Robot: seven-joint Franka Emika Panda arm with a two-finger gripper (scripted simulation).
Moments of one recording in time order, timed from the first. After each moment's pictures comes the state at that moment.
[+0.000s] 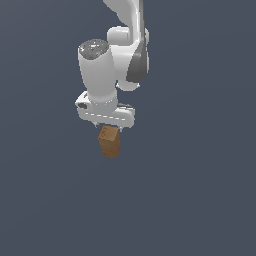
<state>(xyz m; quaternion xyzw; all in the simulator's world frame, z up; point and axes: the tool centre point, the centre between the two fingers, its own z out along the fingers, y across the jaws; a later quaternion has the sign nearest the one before) -0.022 -0.077 0.204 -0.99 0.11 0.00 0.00</state>
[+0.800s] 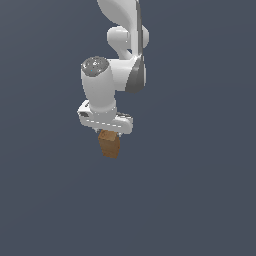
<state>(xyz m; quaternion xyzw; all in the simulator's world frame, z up) -0.023 -0.083 0.165 -0.99 0.12 0.00 0.00</state>
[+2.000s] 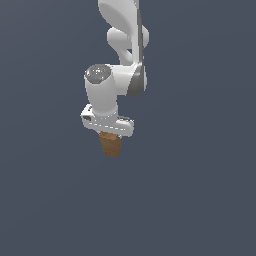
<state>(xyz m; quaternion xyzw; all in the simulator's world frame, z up) -0.027 -0.078 0.145 -0.99 0.12 0.00 0.00</state>
